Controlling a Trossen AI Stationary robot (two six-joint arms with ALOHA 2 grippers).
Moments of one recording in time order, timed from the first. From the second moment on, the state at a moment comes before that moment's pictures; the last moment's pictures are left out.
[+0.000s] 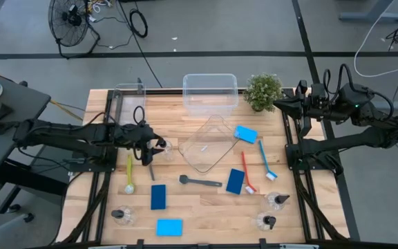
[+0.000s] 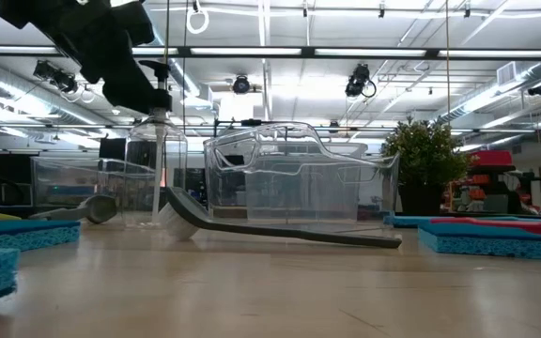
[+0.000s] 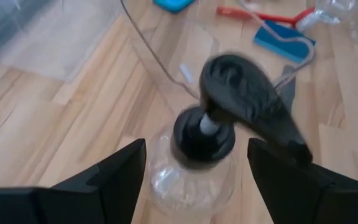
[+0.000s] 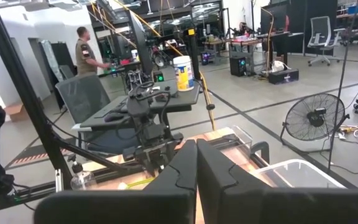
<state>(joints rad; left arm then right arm) -0.01 0.88 0.60 -0.35 -0.17 -0.24 -0.03 0.65 1.14 -0.50 0.14 0.17</state>
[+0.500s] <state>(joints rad) -0.01 0.95 0.59 -0.30 -0.19 -0.25 -0.03 0.65 1.14 -0.50 0.14 0.17</state>
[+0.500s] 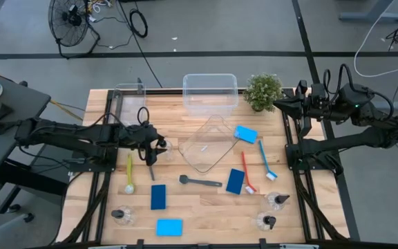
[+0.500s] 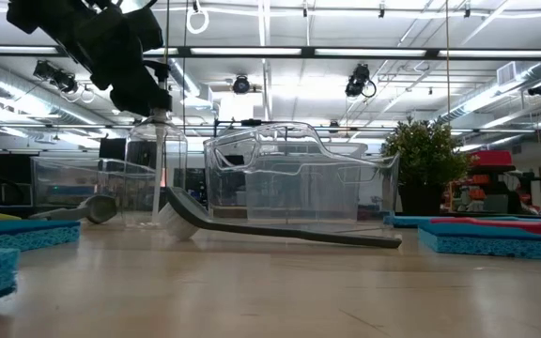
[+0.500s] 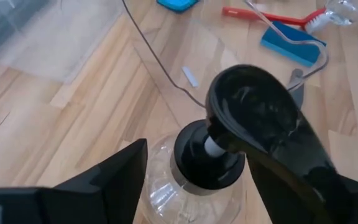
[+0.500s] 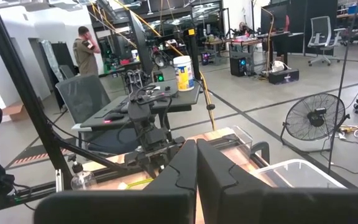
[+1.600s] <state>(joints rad) -0.01 0.95 0.72 -0.40 -0.21 -0.24 -0.03 0.65 1.14 -0.50 0.14 0.15</state>
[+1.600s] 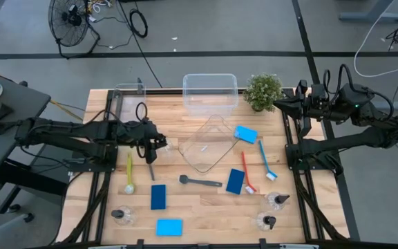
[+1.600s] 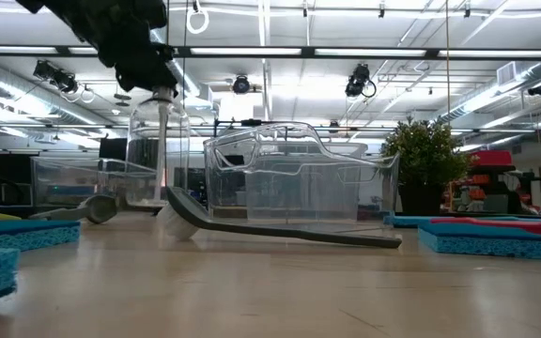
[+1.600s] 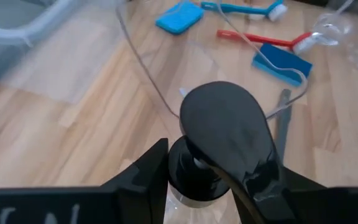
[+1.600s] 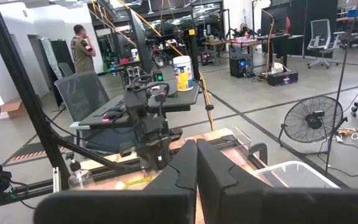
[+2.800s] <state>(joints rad) 0.00 1.17 1.17 -0.28 -0.30 0.08 -0.03 0.65 1.14 -0.50 0.14 0.12</state>
